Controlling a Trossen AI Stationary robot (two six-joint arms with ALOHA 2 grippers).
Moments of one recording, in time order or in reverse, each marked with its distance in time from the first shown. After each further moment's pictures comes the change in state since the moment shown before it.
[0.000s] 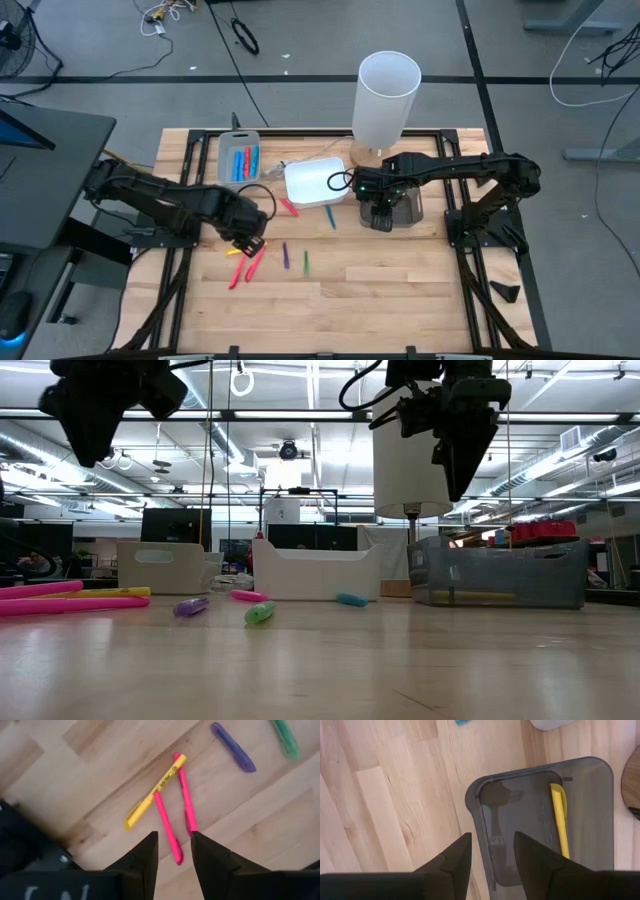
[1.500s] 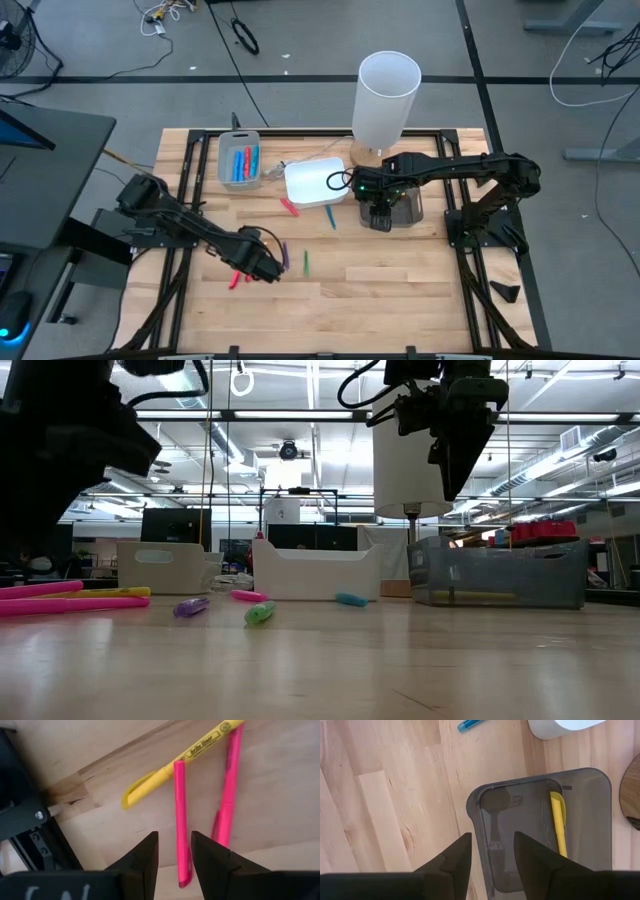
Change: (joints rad) left arm -0.223 0.364 -0.002 0.022 -0.036 -0.460; right arm 0.000 0.000 0.000 0.025 0.000 -0.022
